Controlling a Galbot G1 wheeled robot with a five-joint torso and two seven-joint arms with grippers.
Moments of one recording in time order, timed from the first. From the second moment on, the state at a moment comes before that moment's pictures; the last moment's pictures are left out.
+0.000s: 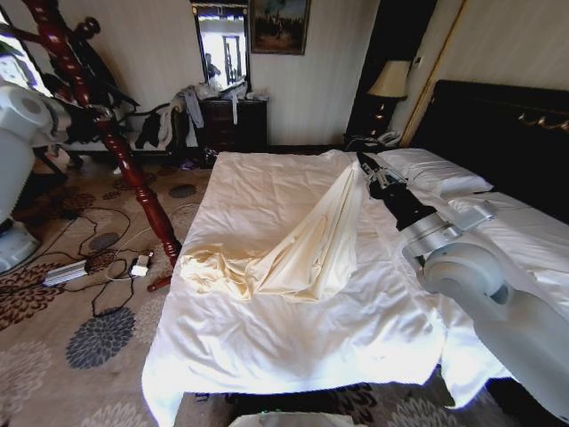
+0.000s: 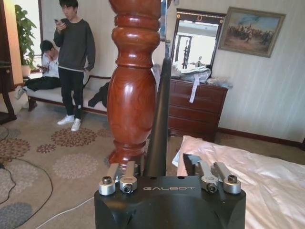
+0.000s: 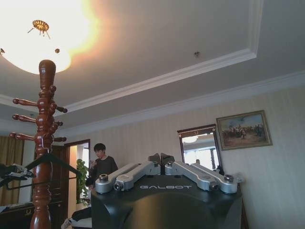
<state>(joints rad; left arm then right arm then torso) -0.41 -0.60 0.31 -1.08 -1.41 0.70 -0.33 -0.92 0.56 0.43 2.23 1.17 0.04 0.15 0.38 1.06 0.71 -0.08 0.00</state>
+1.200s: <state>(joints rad) -0.27 -0.45 0.13 -1.48 -1.60 0.66 -0.33 -0.93 0.57 0.44 2.24 1.15 0.04 0.15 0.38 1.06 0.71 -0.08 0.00</state>
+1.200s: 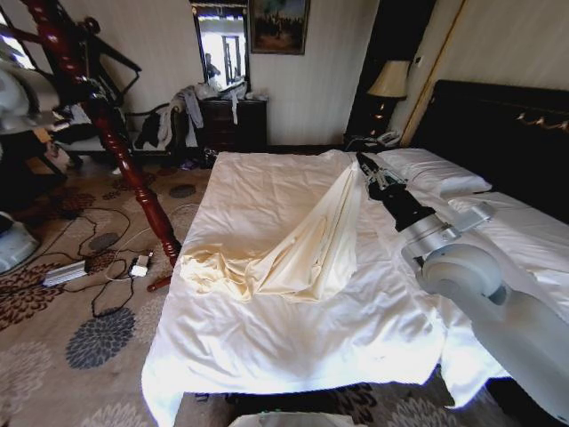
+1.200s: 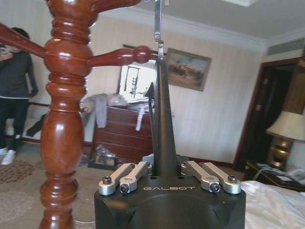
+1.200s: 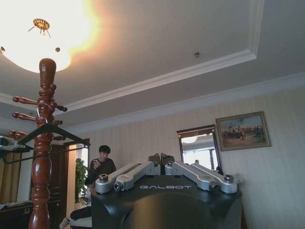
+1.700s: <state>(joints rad) 0.22 -0.25 -0.07 -2.01 -1.81 0.39 -0.07 -0.93 0.57 0.47 2.23 1.25 -0.13 0.37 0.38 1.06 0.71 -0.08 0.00</state>
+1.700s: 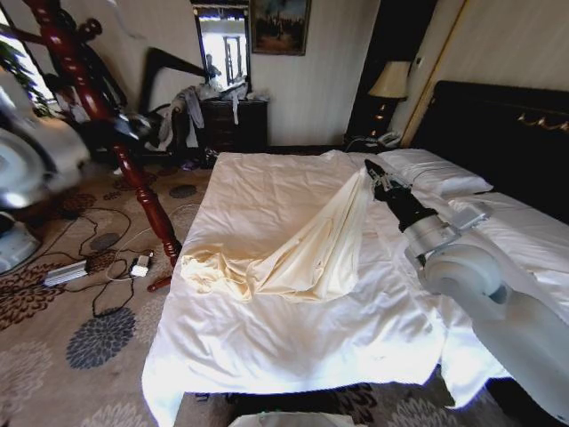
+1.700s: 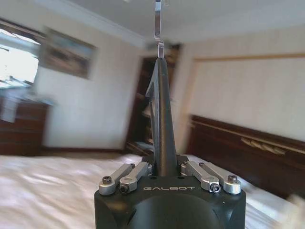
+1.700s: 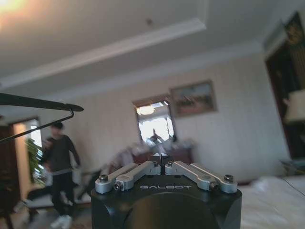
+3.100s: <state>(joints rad) 0.38 -0.19 -0.11 -2.37 -1.83 0.51 0.06 -0.88 0.51 0.52 2.17 1.06 -0.11 0.45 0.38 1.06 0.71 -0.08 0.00</state>
